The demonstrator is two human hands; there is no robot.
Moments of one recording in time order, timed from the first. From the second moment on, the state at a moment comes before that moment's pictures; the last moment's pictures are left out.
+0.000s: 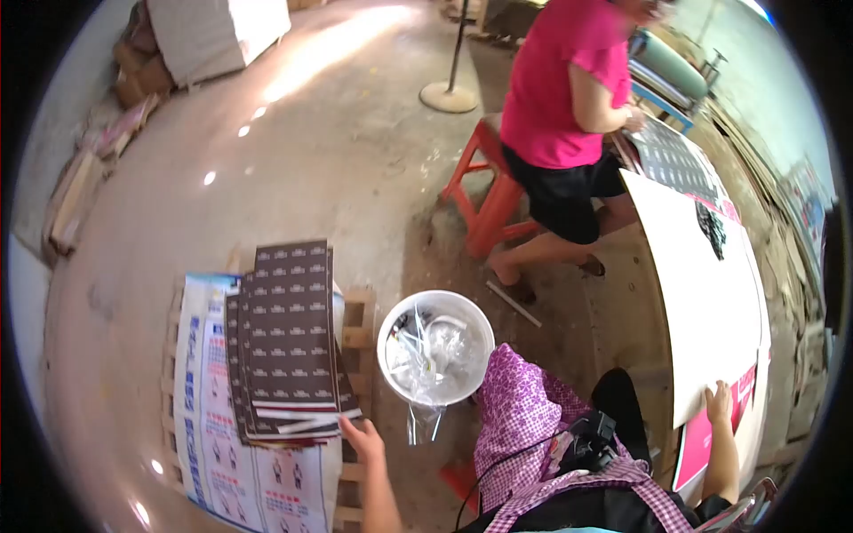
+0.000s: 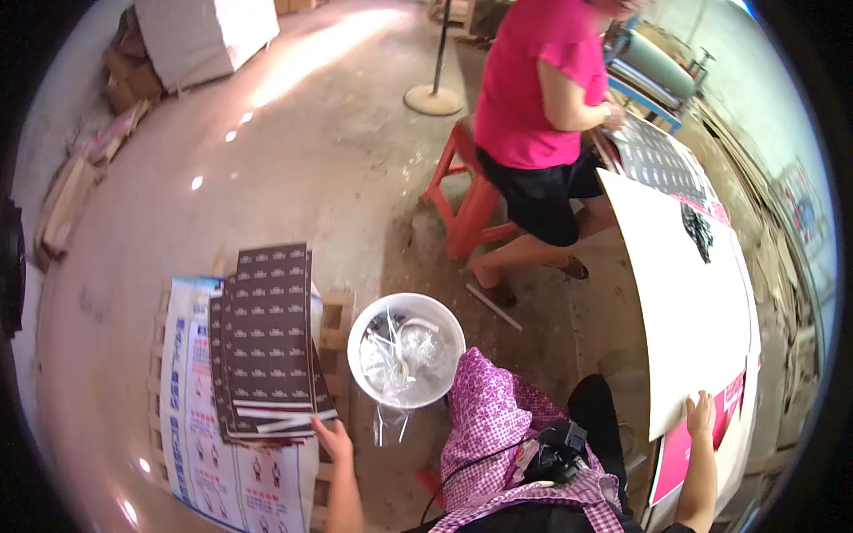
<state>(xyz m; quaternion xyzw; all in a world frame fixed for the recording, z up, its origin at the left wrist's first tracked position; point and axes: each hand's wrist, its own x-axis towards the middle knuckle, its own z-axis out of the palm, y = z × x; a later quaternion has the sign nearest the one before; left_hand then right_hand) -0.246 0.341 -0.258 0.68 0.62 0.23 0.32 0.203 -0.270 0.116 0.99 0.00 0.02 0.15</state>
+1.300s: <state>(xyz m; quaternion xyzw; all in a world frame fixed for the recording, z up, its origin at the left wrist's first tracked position) 0.021 0.090 0.013 0.65 0.08 -0.10 0.75 0.125 -0.375 0.089 1.00 0.04 0.03 -0.04</state>
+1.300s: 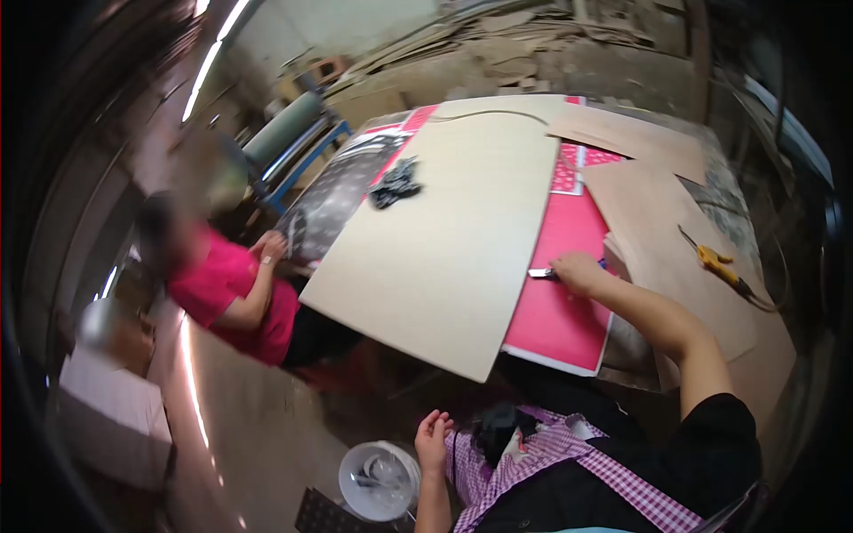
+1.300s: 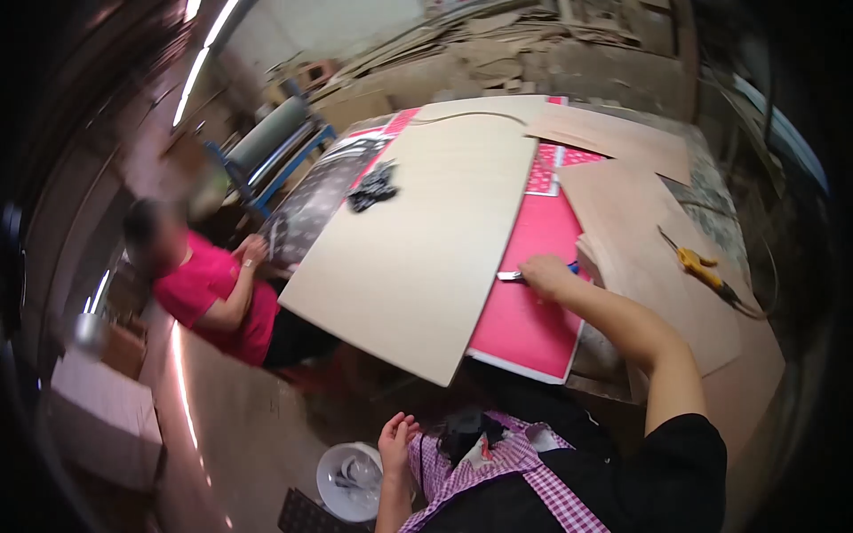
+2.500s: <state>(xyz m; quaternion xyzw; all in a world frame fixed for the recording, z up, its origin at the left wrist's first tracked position) 0.220 -0.379 0.112 0.72 -0.24 -0.34 0.56 0.029 -0.804 0.099 0.86 -0.41 0.27 -0.14</state>
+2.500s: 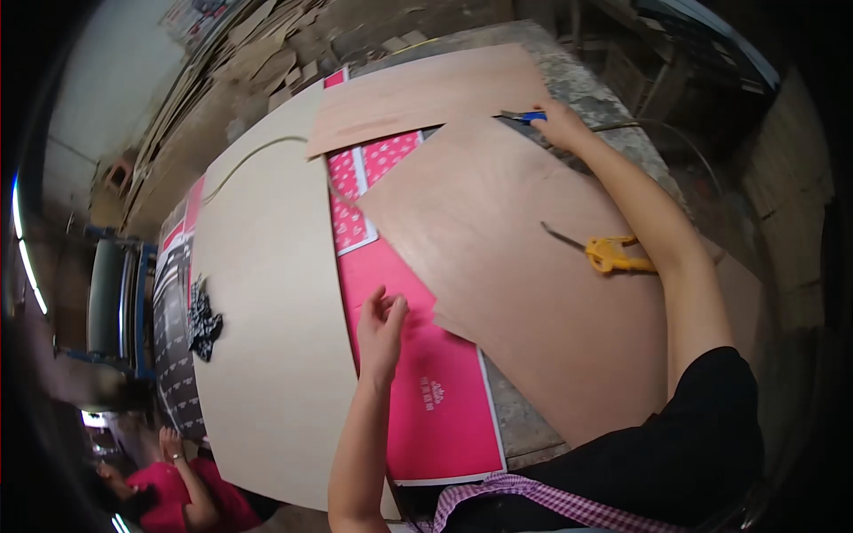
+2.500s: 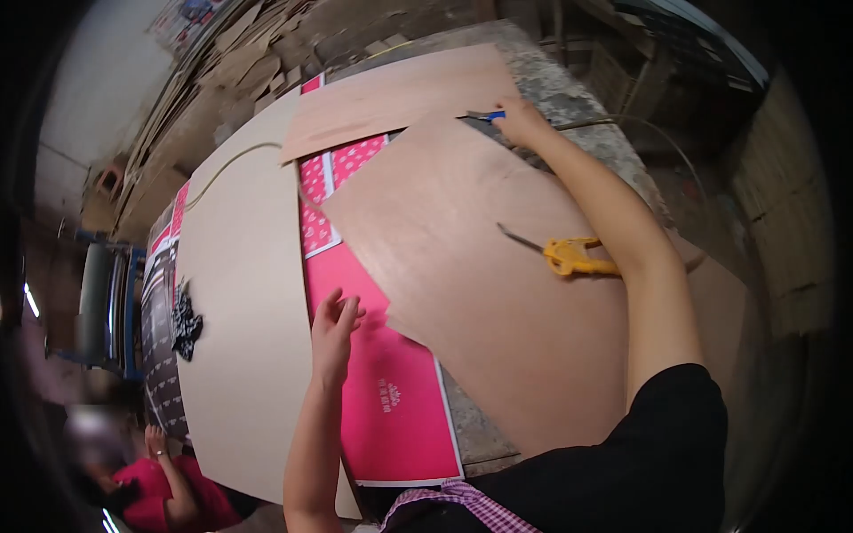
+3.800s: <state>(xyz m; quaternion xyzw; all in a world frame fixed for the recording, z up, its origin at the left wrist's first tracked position) 0.132 -0.290 0.052 0.43 -0.02 -0.41 0.80 -0.104 -0.583 0.257 0.93 -0.35 -0.12 0.00</state>
